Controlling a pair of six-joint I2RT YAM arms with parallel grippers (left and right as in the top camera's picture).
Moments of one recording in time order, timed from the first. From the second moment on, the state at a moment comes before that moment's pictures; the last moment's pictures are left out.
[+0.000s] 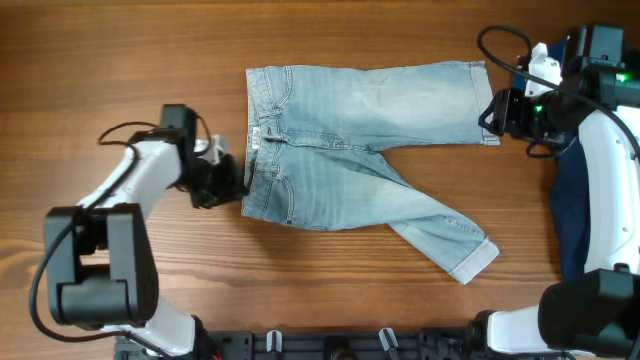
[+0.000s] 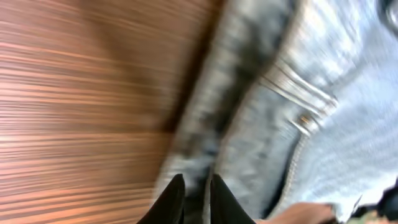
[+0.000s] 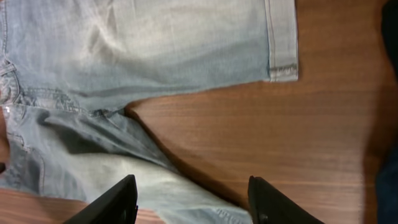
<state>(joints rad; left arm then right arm) 0.04 1.76 1.00 -0.79 0.47 -0.31 -0.18 1.62 1.56 -1.23 -0.26 0.00</state>
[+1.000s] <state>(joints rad) -0.02 1.76 1.00 -0.84 0.55 -0.30 -0.18 1.62 1.55 -1.34 -0.20 0.11</state>
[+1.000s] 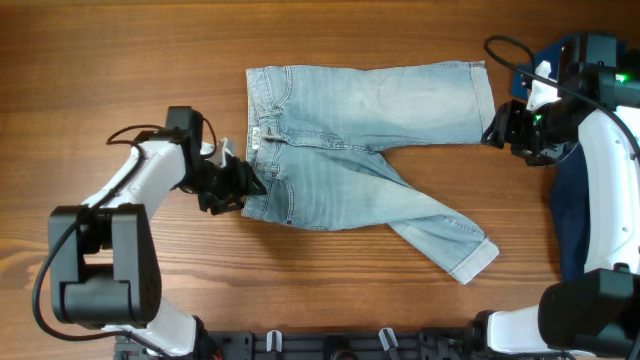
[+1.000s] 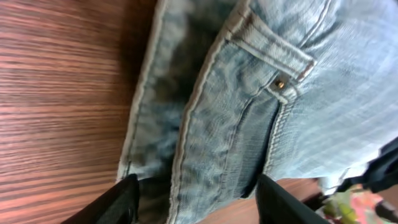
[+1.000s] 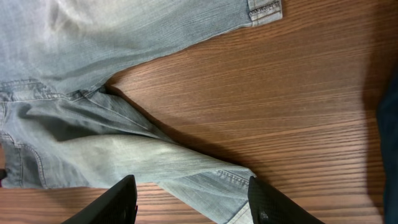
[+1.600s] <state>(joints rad) -0.08 1.76 0.99 -0.83 0.50 -0.29 -0.18 1.62 1.55 -1.35 -0.20 0.11</state>
